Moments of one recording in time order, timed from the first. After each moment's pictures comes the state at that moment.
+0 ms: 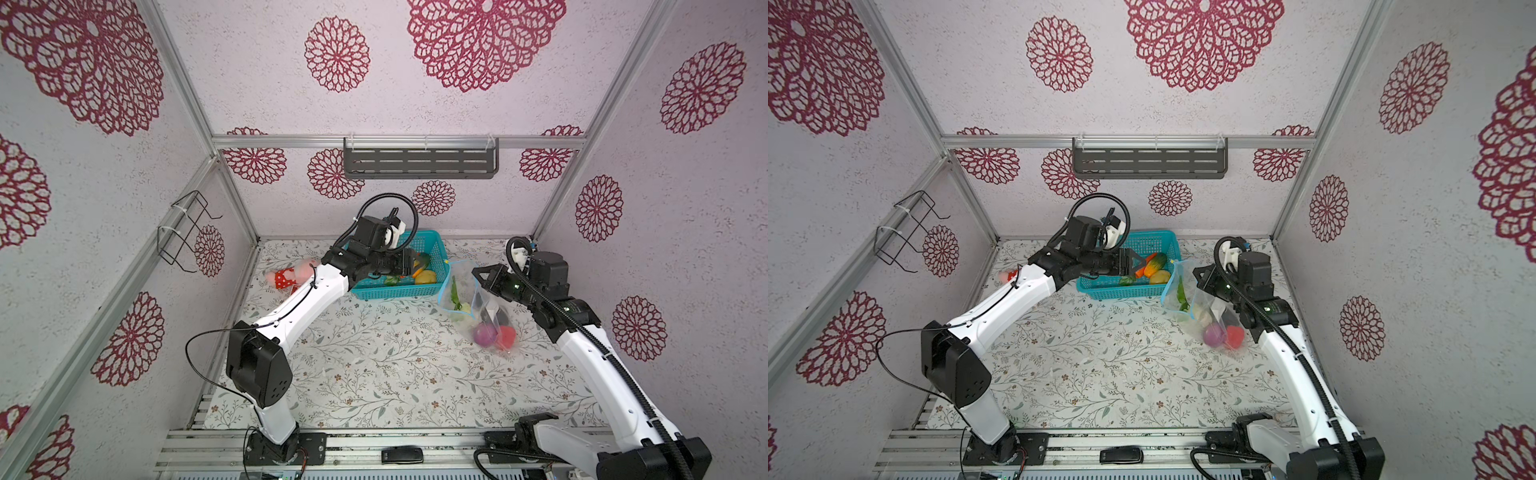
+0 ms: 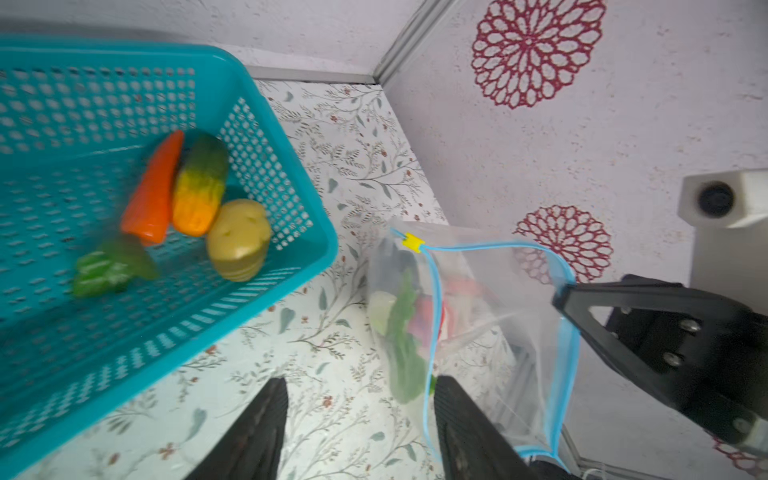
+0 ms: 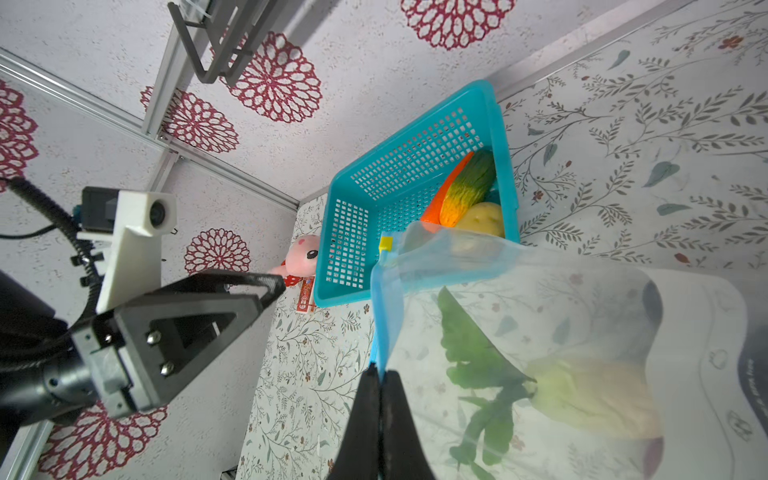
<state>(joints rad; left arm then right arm) -0.53 1.79 1.72 -0.55 0.38 -0.43 0.20 1.10 1.07 -0.40 -0.41 0.67</state>
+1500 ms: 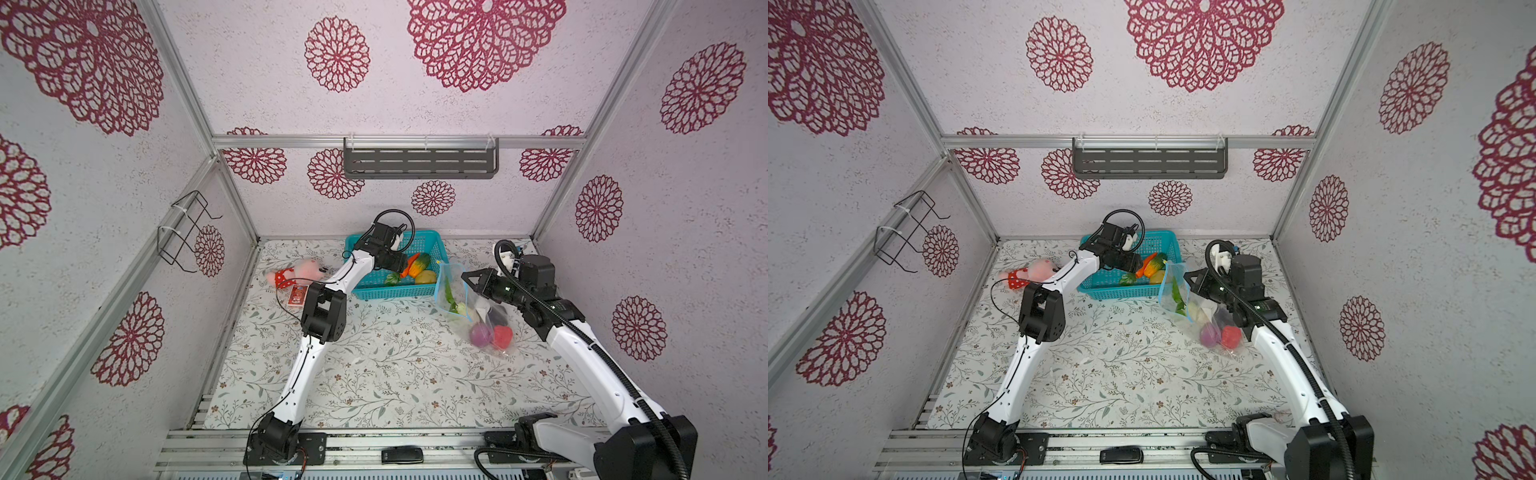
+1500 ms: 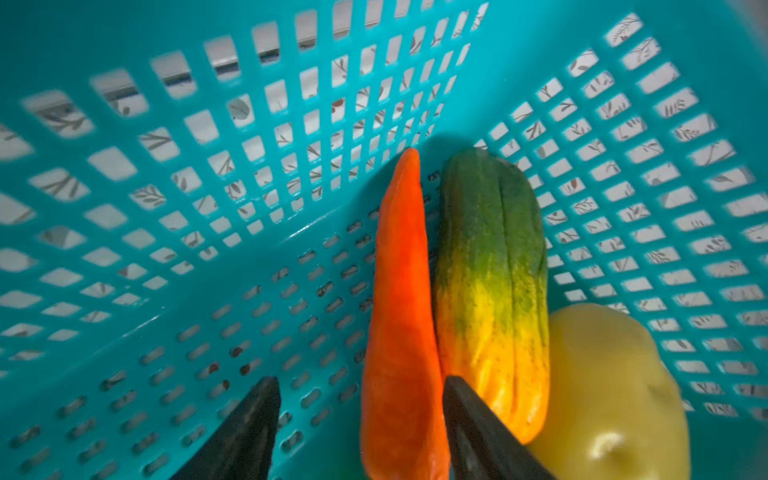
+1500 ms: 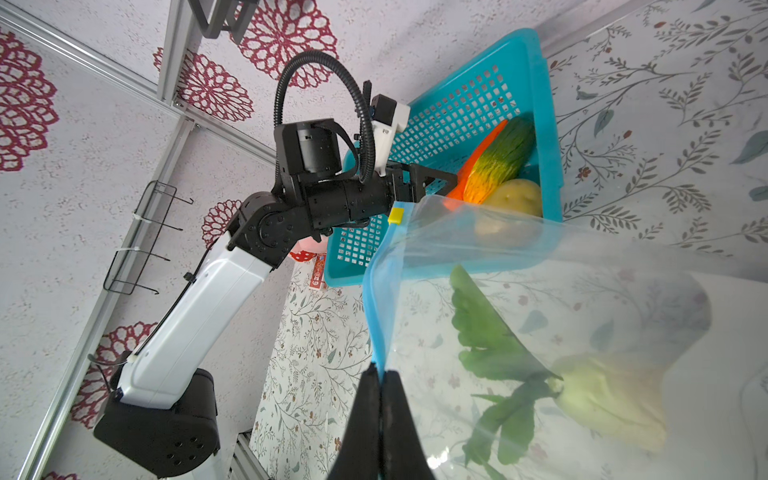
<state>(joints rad) -0.43 2.67 2.43 -0.64 0.22 -0.08 0.21 1.16 1.00 -0.29 -0.51 0.67</state>
